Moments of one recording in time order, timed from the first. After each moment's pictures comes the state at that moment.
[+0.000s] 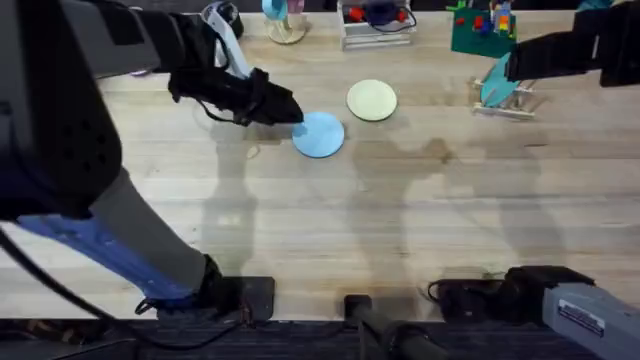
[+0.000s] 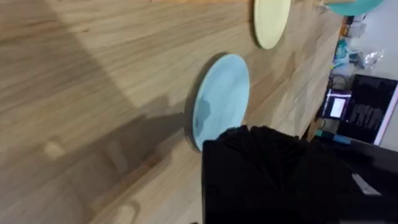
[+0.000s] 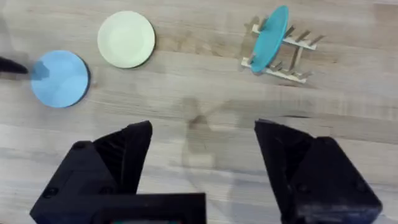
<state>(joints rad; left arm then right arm) 0.07 1.88 1.18 -0.82 0.94 0.07 0.00 1.11 1.38 -1.19 -0.06 -0.06</state>
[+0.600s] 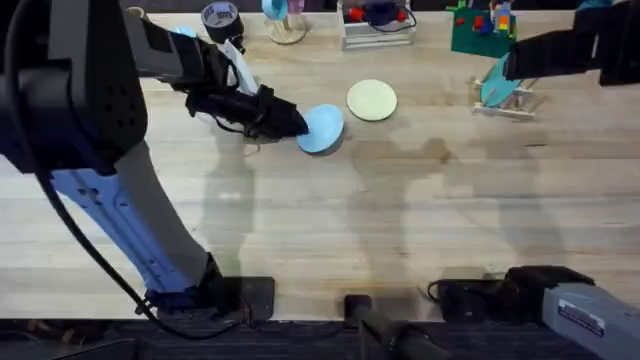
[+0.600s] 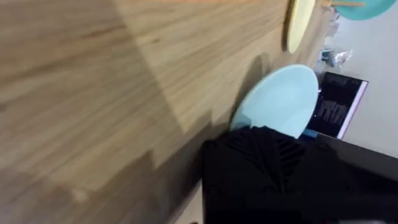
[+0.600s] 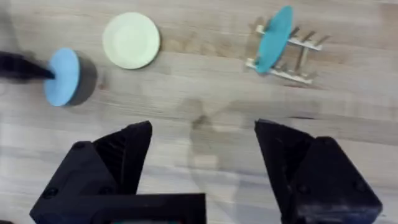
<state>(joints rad) 0.07 2.07 1.18 -0.75 1.02 0.07 0.00 1.11 1.38 -1.18 -0.08 -0.05</state>
